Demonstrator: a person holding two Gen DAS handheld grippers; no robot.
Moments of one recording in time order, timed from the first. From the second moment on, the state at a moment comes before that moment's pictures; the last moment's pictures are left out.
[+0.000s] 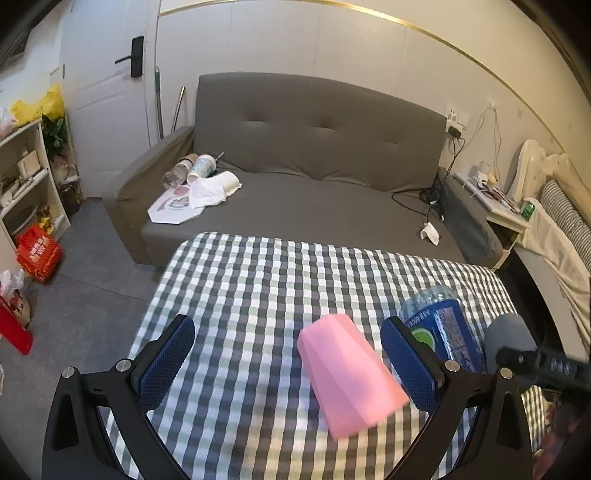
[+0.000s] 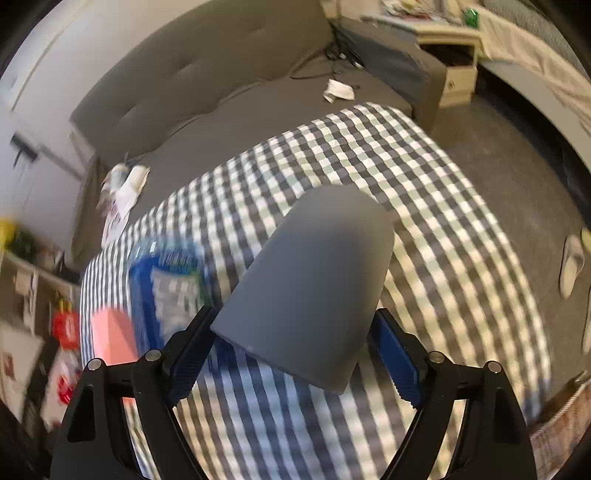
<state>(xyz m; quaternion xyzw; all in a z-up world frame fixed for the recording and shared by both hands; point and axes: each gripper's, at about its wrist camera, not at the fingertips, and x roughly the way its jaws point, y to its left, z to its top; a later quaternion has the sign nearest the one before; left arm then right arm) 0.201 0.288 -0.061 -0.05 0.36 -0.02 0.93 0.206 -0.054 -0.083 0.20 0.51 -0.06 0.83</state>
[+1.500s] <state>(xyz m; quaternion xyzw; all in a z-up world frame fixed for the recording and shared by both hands) 0.072 0.270 -0.070 0.02 0.41 0.01 0.91 0.038 0.050 -0.058 -0.02 0.44 0.09 0.89</state>
